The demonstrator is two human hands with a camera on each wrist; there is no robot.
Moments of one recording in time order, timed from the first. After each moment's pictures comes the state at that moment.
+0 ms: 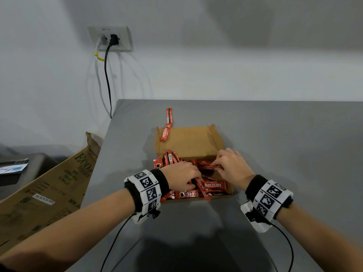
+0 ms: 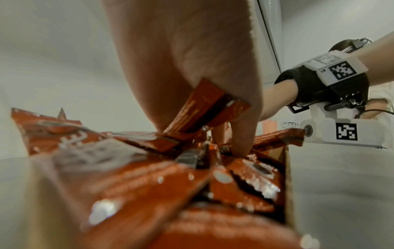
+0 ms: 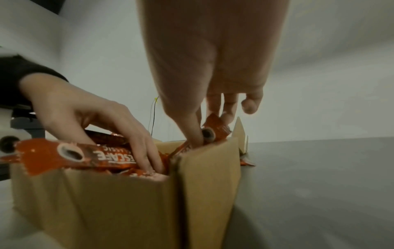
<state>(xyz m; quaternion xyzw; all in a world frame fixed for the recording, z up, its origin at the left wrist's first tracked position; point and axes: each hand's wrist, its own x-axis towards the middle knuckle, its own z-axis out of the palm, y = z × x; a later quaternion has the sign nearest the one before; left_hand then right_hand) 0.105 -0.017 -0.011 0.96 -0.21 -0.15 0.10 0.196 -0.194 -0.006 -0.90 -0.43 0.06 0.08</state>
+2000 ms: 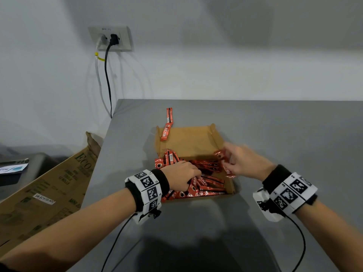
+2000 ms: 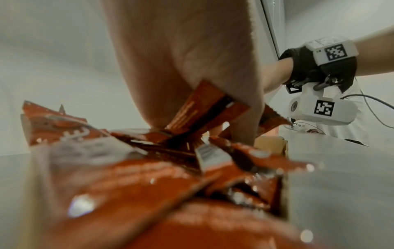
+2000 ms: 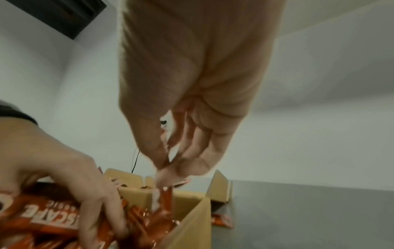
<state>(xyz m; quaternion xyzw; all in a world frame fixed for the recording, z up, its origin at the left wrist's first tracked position) 0.102 -0.019 -0.004 0.96 -0.18 -0.19 0.10 0.208 -0.208 0.039 -0.87 -0.42 0.19 0.19</state>
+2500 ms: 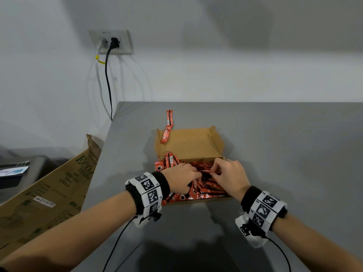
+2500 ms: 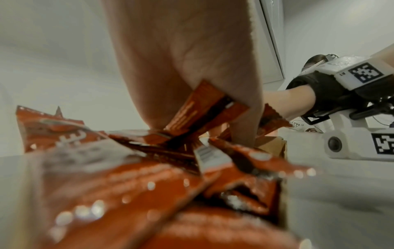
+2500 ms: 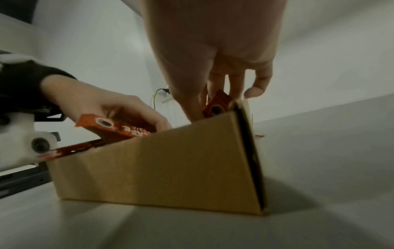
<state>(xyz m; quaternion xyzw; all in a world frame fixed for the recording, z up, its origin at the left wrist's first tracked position) 0.101 -0.020 -0.002 0.96 -0.17 -0.20 0.09 0.174 -0.191 -0.017 -0.92 -0.34 0.03 0.19</state>
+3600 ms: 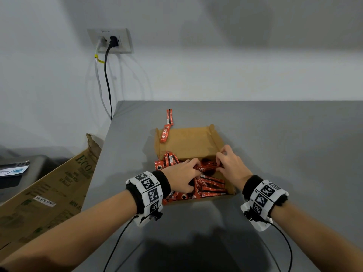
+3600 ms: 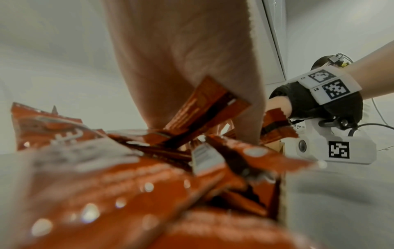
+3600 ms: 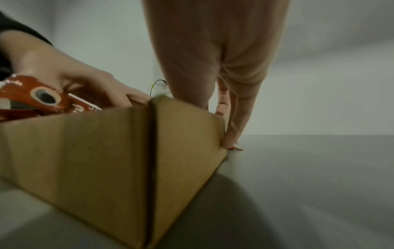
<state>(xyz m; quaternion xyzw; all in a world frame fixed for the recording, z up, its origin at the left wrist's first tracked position) 0.099 -0.023 0.005 0.96 -0.14 -0.19 0.14 0.199 -0.191 -0.014 -0.91 -0.38 0.08 0.12</state>
